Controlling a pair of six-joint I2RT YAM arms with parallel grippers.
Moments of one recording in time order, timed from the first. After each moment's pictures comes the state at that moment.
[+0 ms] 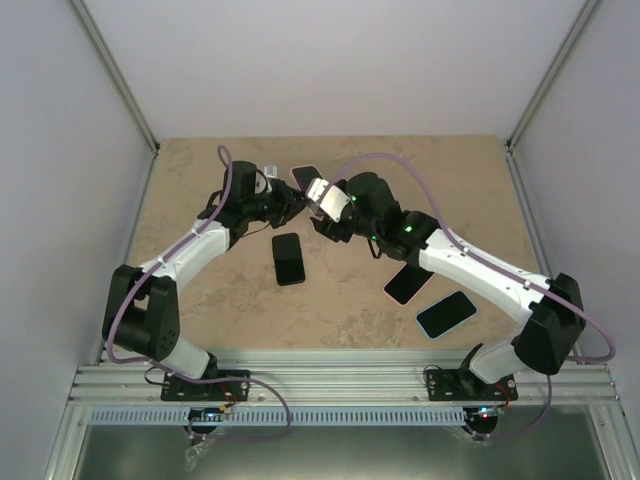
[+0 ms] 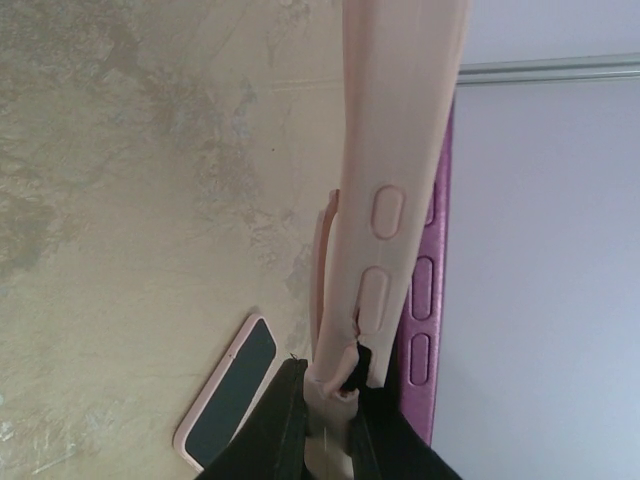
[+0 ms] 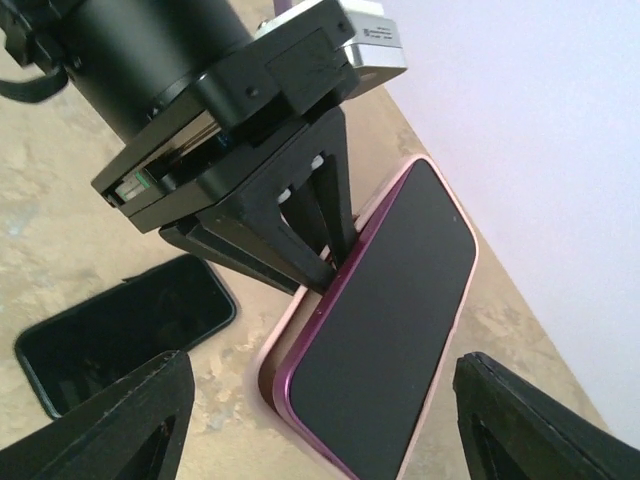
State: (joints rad) left arm -0.33 1.52 1.02 0.00 0.66 -1.14; right arm 0.84 1.48 1.30 -0.30 0.06 -0.46
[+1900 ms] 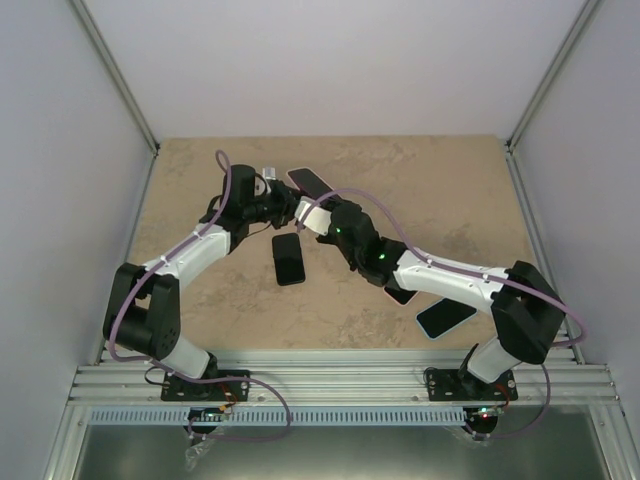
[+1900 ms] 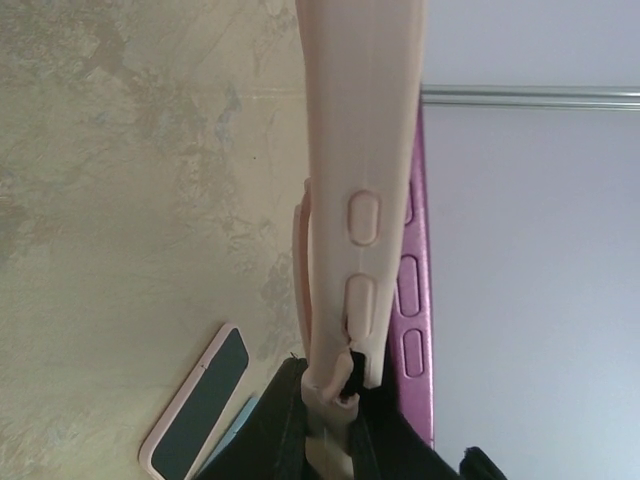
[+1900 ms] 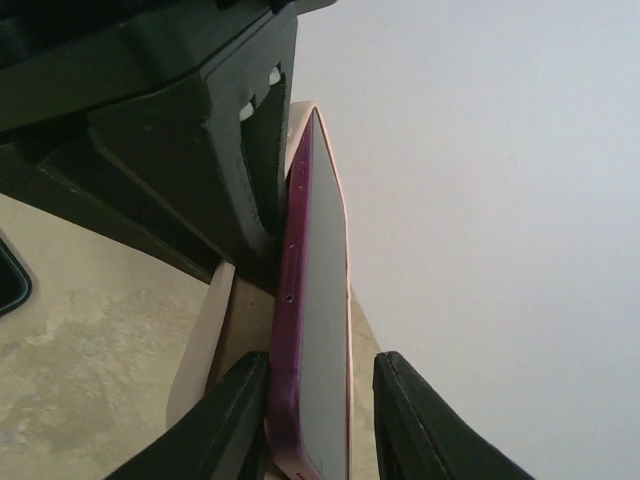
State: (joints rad) left arm -0.32 1.53 0.97 0.13 0.66 -1.26; right arm 0.94 1.59 1.07 0.21 0.51 -0.79
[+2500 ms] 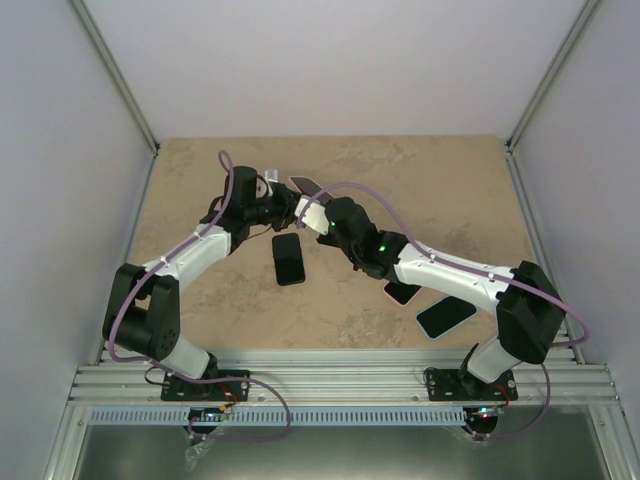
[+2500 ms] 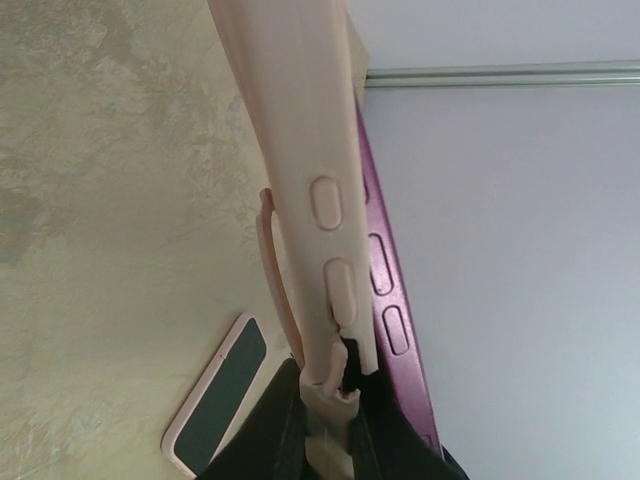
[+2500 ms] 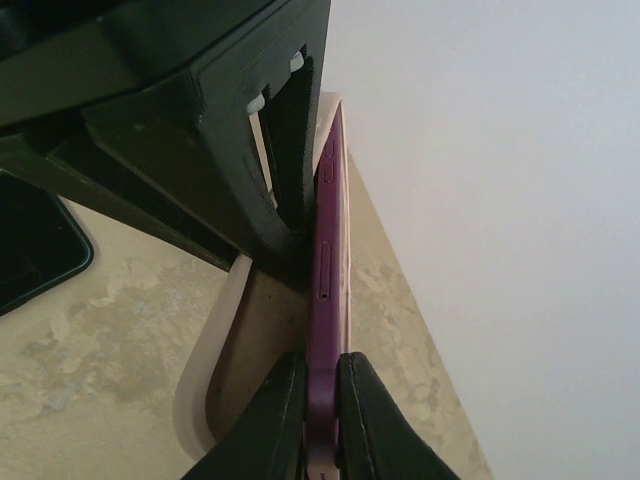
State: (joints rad) left arm -0.33 1.52 0.96 0.11 0.67 -1.20; right arm 0.94 1.59 1.15 -0.01 0.48 -0.70
